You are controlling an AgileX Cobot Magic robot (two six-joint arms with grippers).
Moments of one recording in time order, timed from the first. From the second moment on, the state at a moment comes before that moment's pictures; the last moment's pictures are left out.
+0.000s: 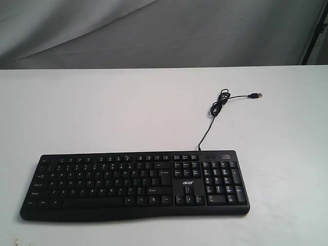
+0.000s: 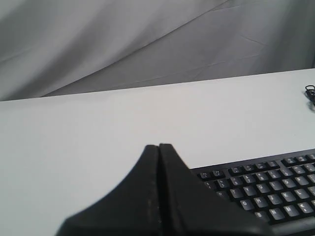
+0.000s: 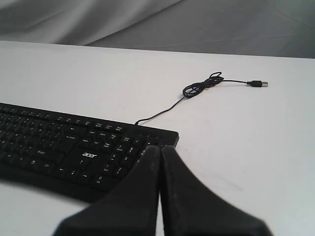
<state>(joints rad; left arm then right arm) -0.20 0.00 0.00 0.04 0.26 -0.02 0.38 0.01 0.00 0.03 0.34 0.06</state>
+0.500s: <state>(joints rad) -0.20 0.00 0.00 0.04 0.26 -0.02 0.38 0.01 0.00 0.03 0.34 0.06</state>
